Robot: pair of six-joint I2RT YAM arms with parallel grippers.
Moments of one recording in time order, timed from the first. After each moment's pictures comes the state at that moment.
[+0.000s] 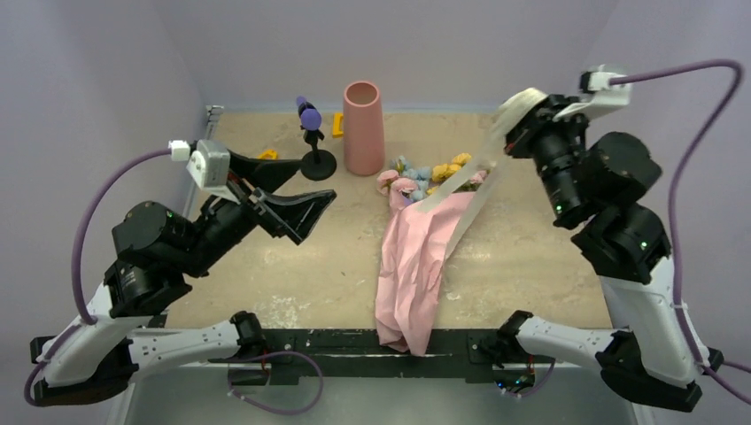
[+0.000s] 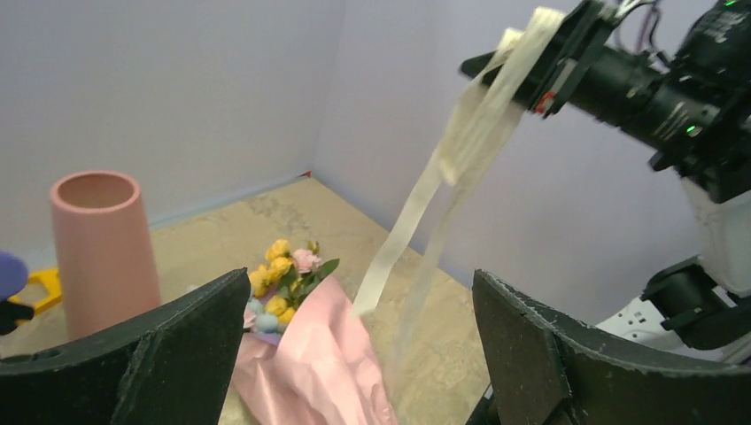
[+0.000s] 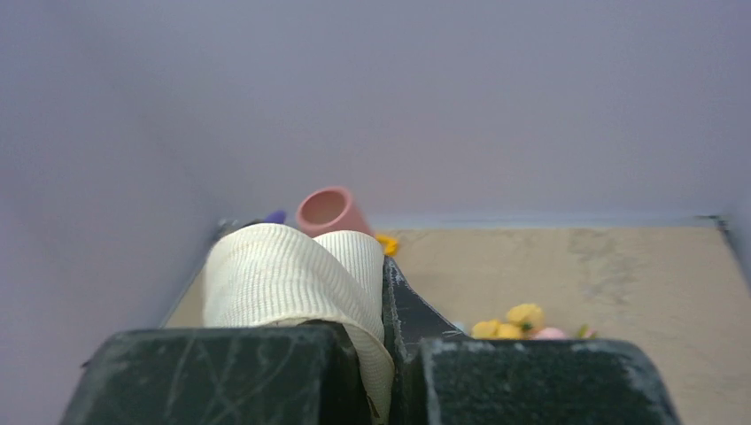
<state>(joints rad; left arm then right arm) -1.07 0.81 1.41 -0.37 -0.20 -0.24 0.79 1.04 1.68 -0.54 0.52 0.21</state>
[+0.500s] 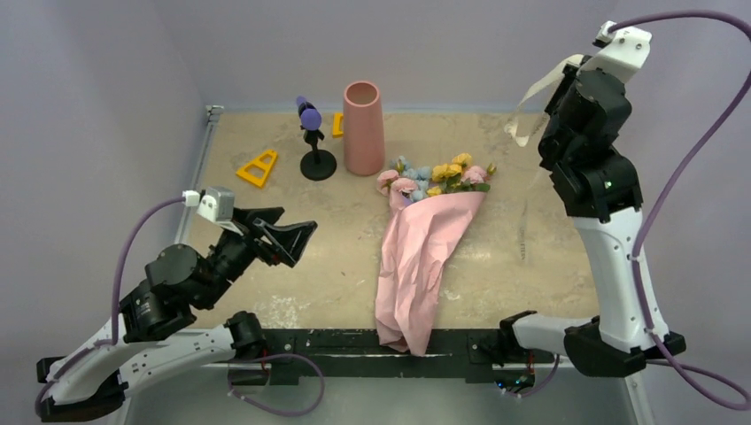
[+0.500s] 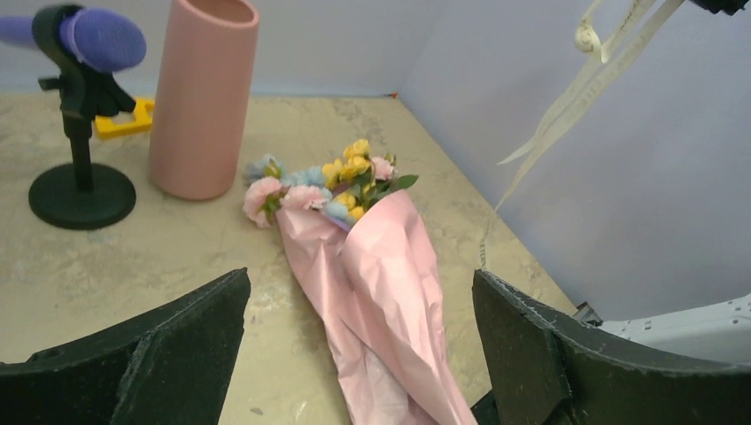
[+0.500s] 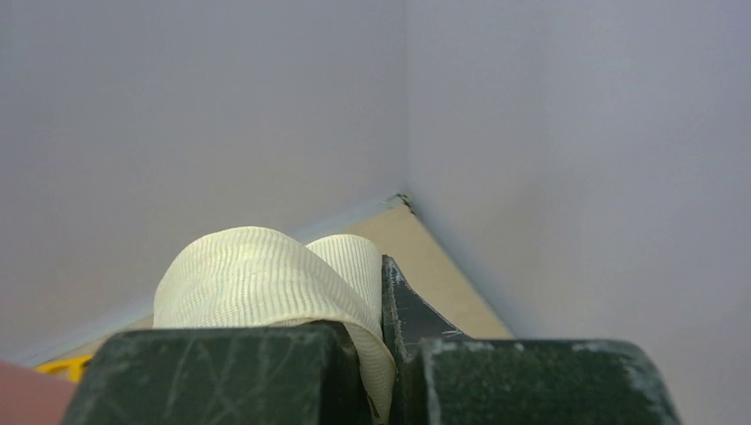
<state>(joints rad) -1.07 0.47 0.98 -0.44 -0.46 -0.40 0.40 1.23 1.88 -0.57 0.86 0.04</state>
